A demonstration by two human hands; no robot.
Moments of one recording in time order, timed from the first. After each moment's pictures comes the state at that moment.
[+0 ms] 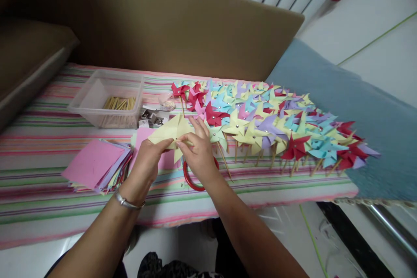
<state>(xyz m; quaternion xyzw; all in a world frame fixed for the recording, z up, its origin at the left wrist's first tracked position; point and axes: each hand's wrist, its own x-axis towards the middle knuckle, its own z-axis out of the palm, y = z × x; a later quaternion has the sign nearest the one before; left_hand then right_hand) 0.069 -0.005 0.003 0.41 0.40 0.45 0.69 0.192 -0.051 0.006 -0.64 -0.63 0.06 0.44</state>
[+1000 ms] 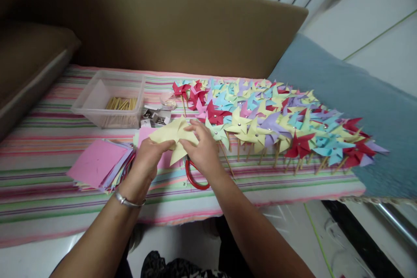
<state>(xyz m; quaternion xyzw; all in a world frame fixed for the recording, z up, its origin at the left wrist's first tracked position) 0.064 -0.003 0.005 0.40 0.43 0.44 0.68 0.194 -0.048 0.016 -0.66 -0.55 0.17 0.48</state>
